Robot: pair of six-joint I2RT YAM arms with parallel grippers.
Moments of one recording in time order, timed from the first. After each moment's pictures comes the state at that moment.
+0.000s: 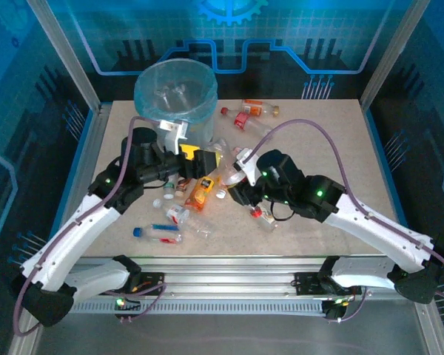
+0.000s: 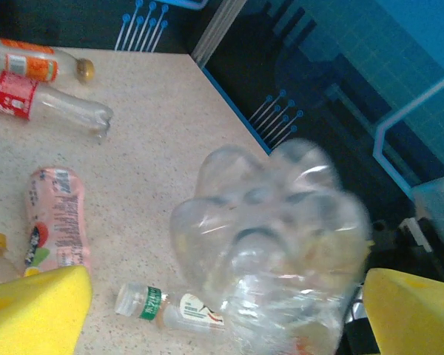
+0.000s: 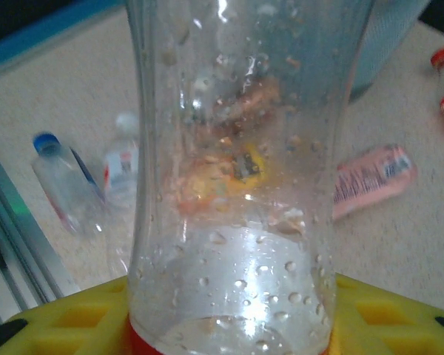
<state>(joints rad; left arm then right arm) -0.51 1.08 1.16 -0.42 0.40 -0.49 0.93 1.15 1.23 -0.68 0.07 0.09</state>
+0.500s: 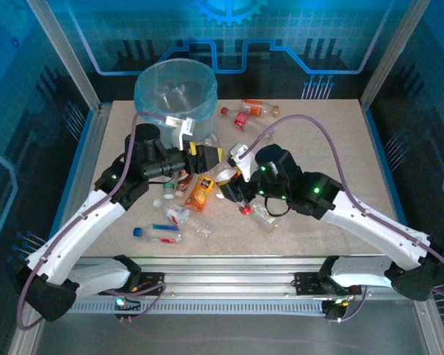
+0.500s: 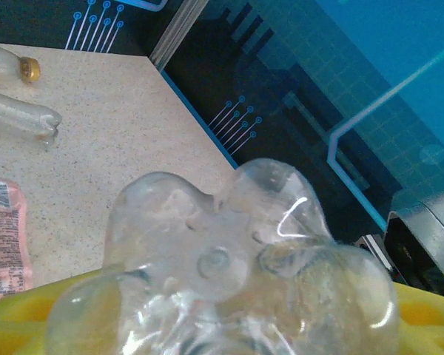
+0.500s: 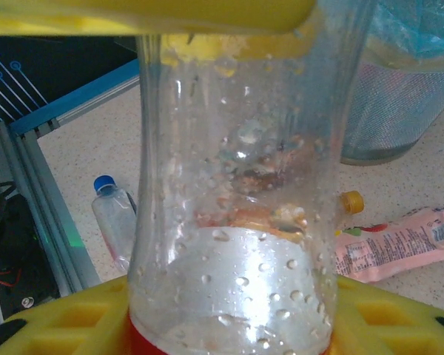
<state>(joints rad) -0.51 1.11 1.16 -0.31 0.48 -0.57 0.93 1.19 1.25 -0.61 -0.03 0.09</state>
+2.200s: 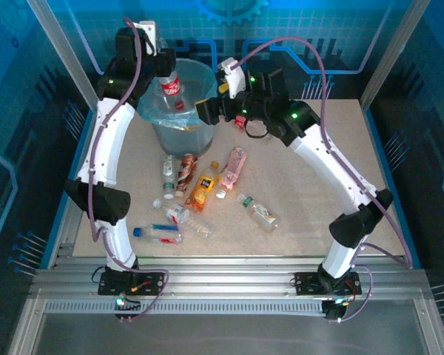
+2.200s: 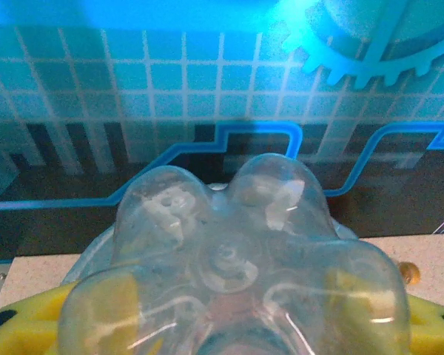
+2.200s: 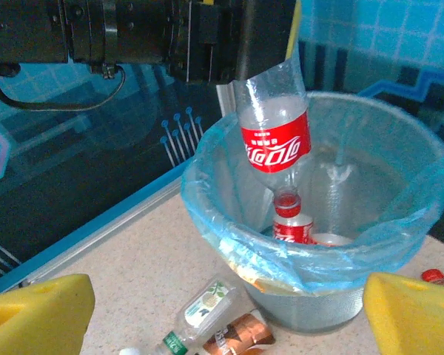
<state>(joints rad) -0.14 1.93 2.32 -0.74 -0.08 -0.13 0.64 1.77 2.07 -0.64 -0.27 0.09</state>
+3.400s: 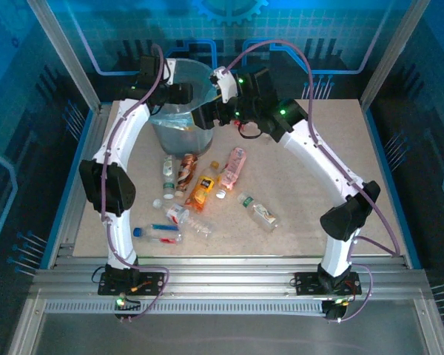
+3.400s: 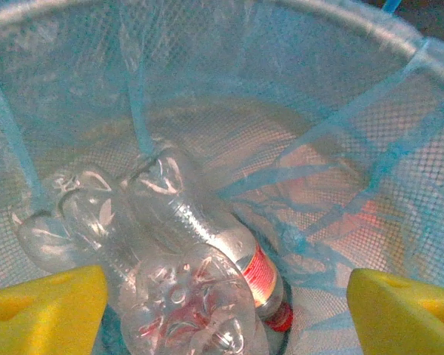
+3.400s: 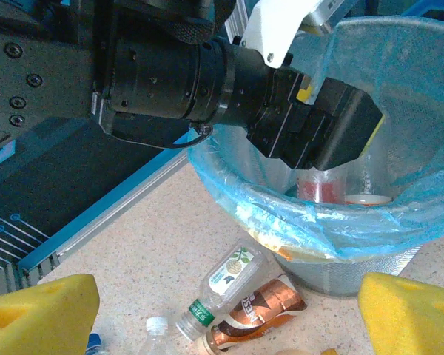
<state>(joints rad) -0.13 2.04 2.15 -0.75 0.06 -0.10 0.64 1.83 2.10 -0.71 -0.31 0.14</state>
